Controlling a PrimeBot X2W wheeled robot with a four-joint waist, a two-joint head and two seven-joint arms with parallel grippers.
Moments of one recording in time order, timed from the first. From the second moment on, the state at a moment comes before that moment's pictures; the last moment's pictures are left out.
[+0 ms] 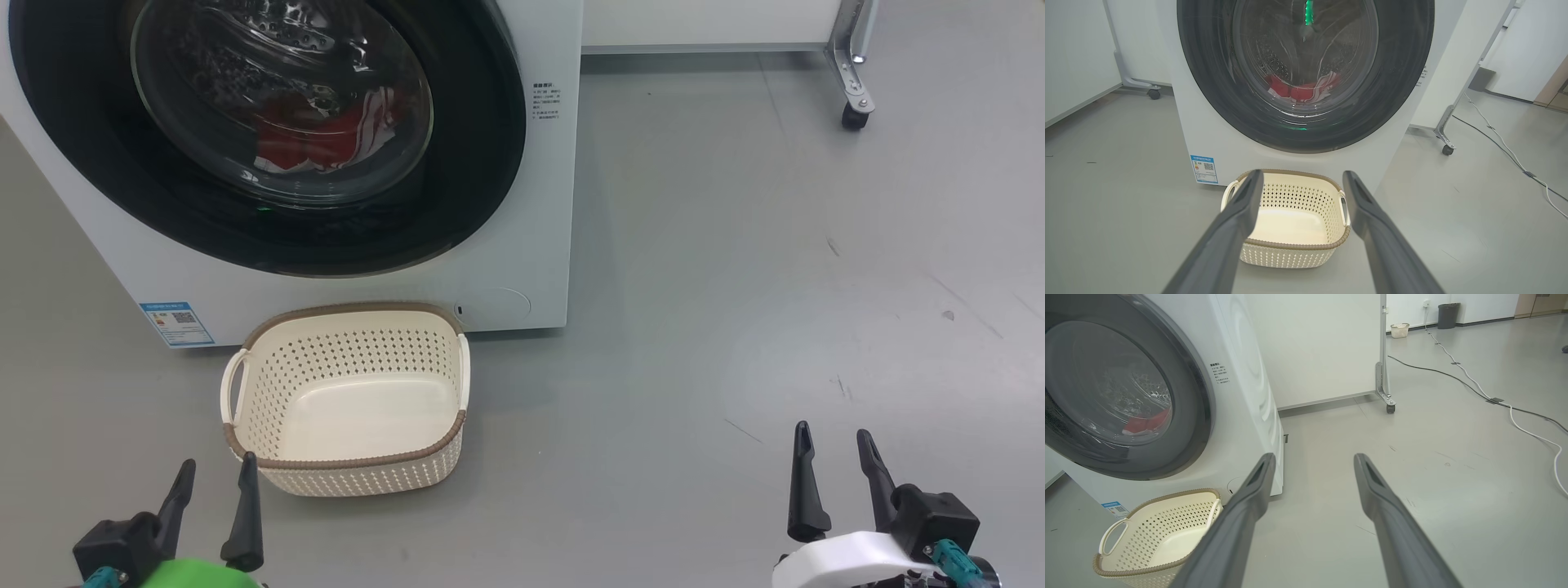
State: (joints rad) left arm 0.02 0.17 -0.16 0.30 -0.54 -0.06 -0.25; right arm 0.14 -0.04 0.18 0.12 0.39 -0.13 -0.25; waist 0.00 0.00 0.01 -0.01
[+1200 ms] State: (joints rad) left arm 0.02 0.14 -0.11 0.34 -0.50 -0.09 -0.25; right arm 0.13 -0.04 0.18 0.14 0.39 -0.13 -0.25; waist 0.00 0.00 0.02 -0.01
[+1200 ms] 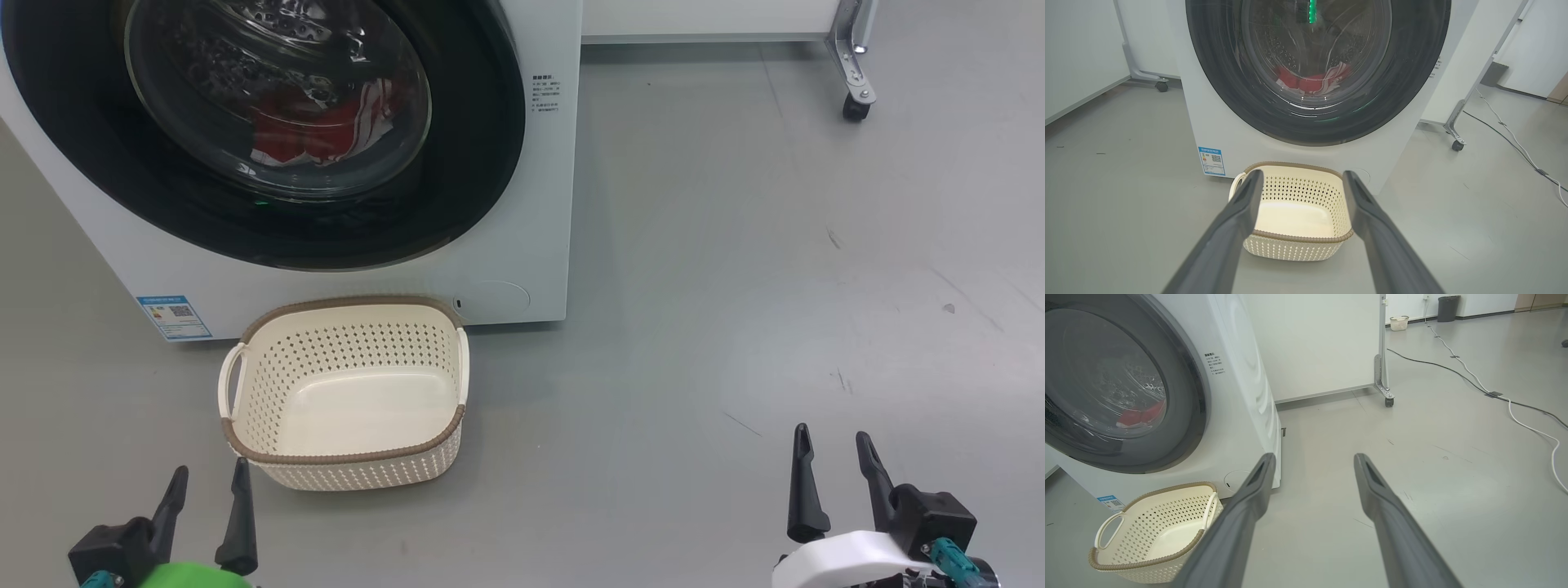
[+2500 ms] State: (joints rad) left arm -0.11 0.19 -0.07 0.24 -0.51 -0.12 -0.25; right arm -0.25 -0.05 0.23 0.02 0.51 -0.13 -0.25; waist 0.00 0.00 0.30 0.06
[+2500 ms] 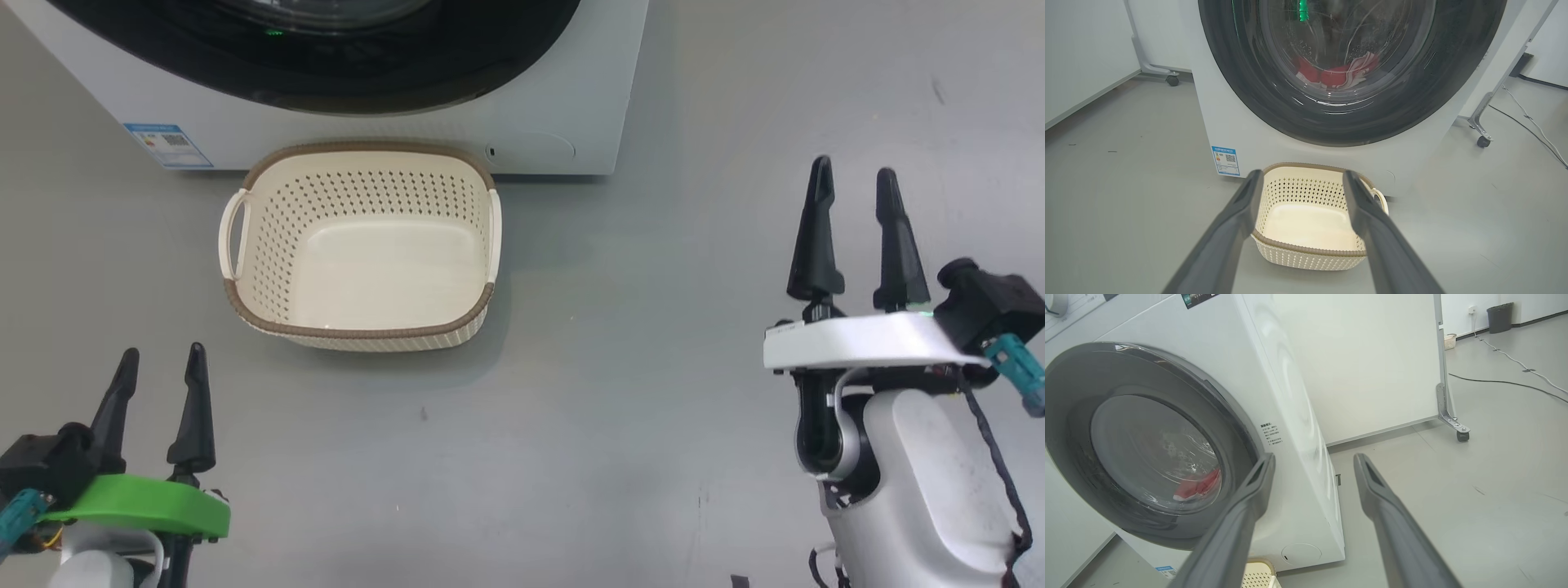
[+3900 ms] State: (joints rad) left arm -0.31 0.28 -0.18 0.15 -0.67 -0.12 -0.25; right arm -1.08 -0.07 0.14 0.28 0.96 -0.13 -0.12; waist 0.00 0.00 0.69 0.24
